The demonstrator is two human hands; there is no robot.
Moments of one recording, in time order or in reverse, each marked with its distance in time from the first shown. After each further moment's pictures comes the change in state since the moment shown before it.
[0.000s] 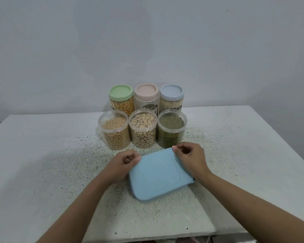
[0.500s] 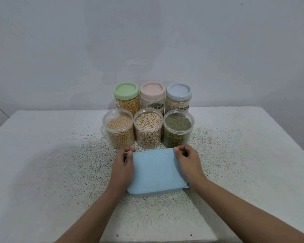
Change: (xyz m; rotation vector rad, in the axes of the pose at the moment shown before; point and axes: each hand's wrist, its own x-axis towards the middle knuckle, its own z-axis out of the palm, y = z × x) left_hand 0.001 -0.001 0.036 -0.334 0.544 -0.130; right_hand -0.005 -0.008 0.029 0.259 -0.059 0.219
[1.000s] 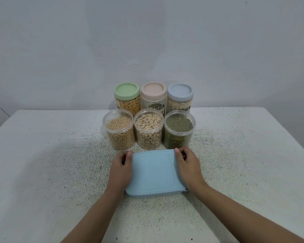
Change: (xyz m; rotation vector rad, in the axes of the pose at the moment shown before) left_hand 0.001 0.005 0.000 -0.001 0.033 -0.132; right_hand -0.004 0.005 0.002 -0.192 0.013 -0.123
